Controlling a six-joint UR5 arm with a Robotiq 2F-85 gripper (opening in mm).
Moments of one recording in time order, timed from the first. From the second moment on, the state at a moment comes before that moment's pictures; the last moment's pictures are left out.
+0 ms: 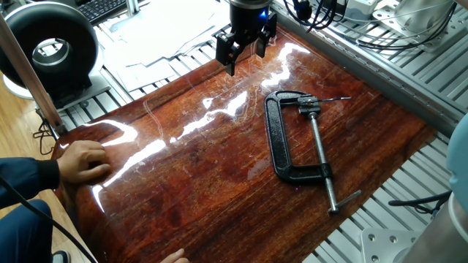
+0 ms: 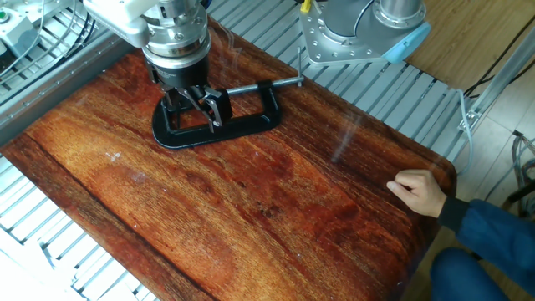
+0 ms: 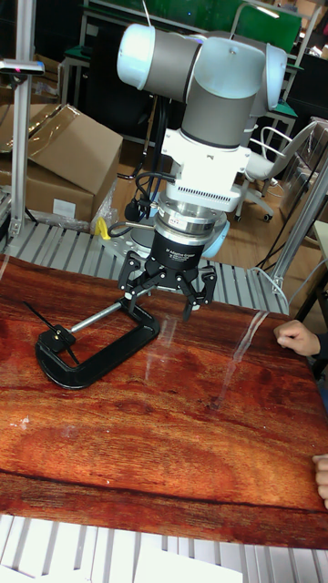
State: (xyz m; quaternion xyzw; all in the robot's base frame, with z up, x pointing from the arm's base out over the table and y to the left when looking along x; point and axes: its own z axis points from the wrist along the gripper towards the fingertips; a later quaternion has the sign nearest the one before) arm 0.544 0.002 0.190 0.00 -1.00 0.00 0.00
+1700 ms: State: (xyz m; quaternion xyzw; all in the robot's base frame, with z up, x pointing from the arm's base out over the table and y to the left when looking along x) arm 0.511 -0.184 0.190 0.10 -0.99 0.08 0.05
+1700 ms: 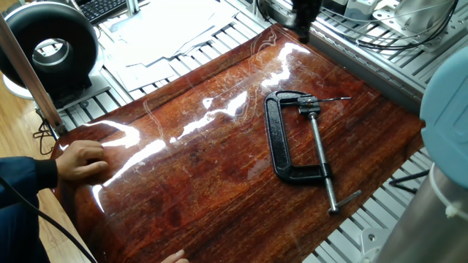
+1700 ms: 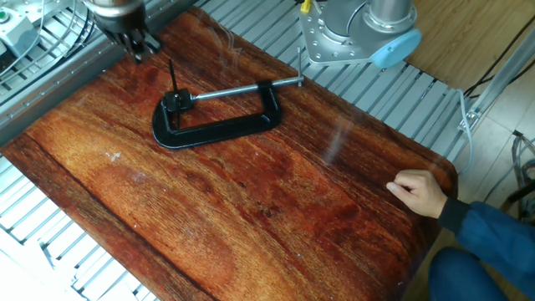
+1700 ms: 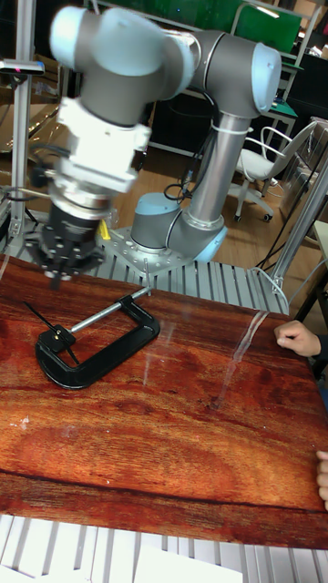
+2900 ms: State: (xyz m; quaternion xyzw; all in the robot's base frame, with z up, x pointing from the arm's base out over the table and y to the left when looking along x) arm 0.506 -0.208 0.171 0.21 -0.98 0.06 0.03
